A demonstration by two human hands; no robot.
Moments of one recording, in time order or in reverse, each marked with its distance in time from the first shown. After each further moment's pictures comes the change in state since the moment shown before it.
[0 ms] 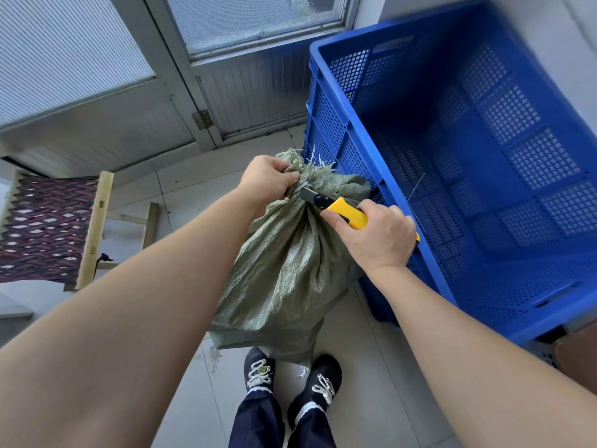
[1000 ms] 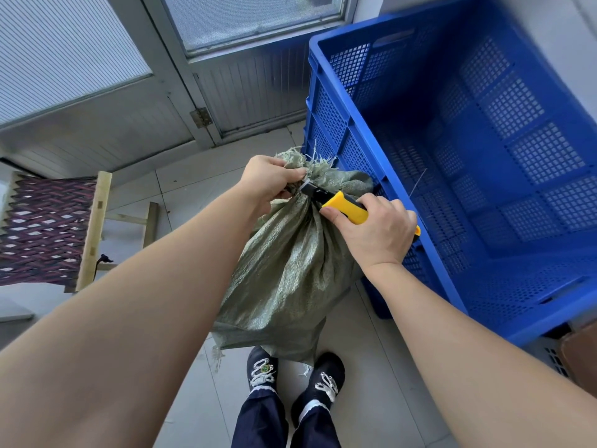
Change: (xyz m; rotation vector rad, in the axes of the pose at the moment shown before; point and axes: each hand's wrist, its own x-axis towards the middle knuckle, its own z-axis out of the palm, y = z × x) left_hand 0.011 -0.003 0.003 -0.314 0.031 -0.161; right_hand 0.002 -0.006 0.012 0.014 0.079 0.016
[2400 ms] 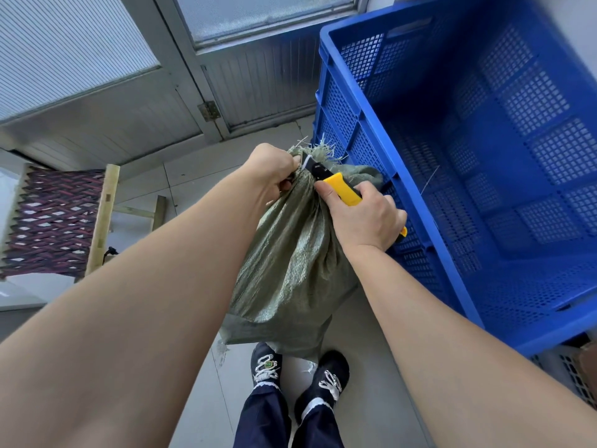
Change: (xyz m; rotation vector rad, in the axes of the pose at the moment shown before) left_hand 0.013 0.011 0.008 0.103 0.078 -0.103; right_hand 0.011 -0.036 0.006 0.163 -0.152 0.255
